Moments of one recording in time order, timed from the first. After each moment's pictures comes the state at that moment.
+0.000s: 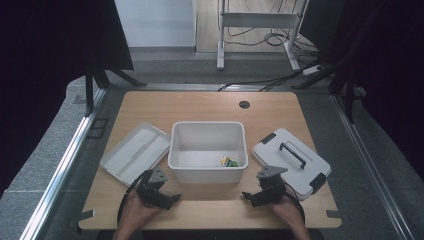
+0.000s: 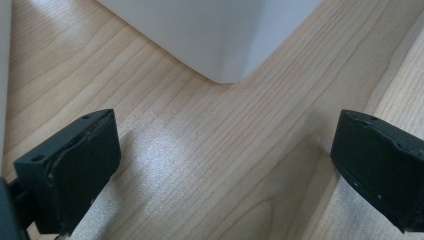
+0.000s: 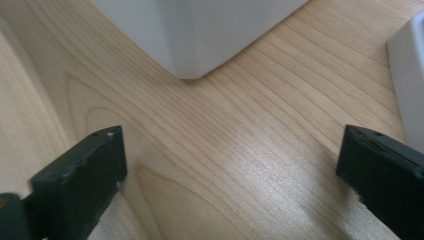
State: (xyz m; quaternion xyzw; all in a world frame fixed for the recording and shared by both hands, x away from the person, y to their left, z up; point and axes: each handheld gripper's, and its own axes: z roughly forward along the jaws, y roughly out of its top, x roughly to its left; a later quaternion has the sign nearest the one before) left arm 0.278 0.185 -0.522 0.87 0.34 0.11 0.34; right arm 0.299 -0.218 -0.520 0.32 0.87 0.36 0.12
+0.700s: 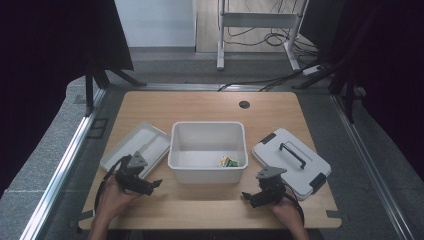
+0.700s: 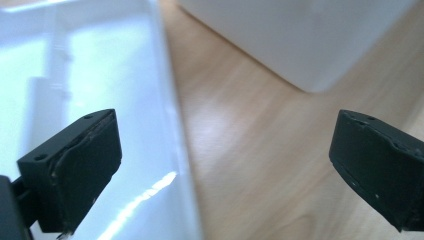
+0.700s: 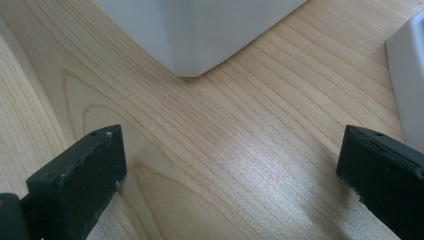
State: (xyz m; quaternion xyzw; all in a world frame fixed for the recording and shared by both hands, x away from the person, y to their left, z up) left arm 0.297 0.240 -0.470 0.86 0.36 0.15 0.32; right arm 0.297 -0.217 -0.520 0.32 0.87 0.35 0.13
